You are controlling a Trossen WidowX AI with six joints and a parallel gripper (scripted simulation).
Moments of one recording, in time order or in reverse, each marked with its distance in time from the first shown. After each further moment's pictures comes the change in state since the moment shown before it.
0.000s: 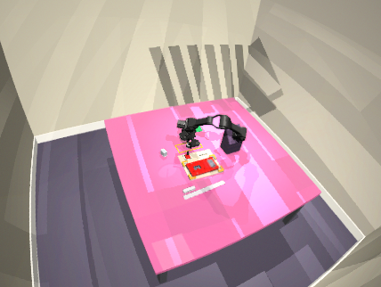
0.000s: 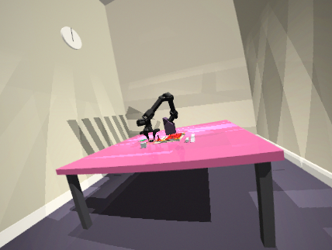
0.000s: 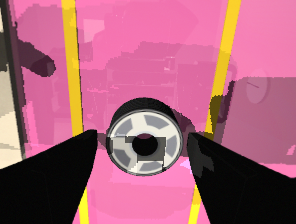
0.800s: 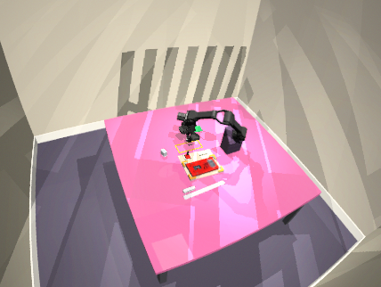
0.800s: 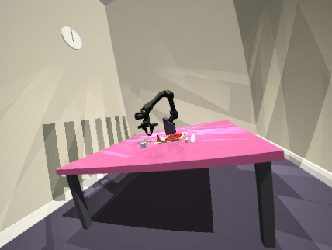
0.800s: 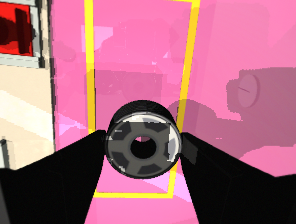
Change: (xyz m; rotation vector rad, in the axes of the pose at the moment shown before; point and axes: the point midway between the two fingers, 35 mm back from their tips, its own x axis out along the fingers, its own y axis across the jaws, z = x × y) arm -0.058 -0.004 0.007 -0.011 -0.024 -0.018
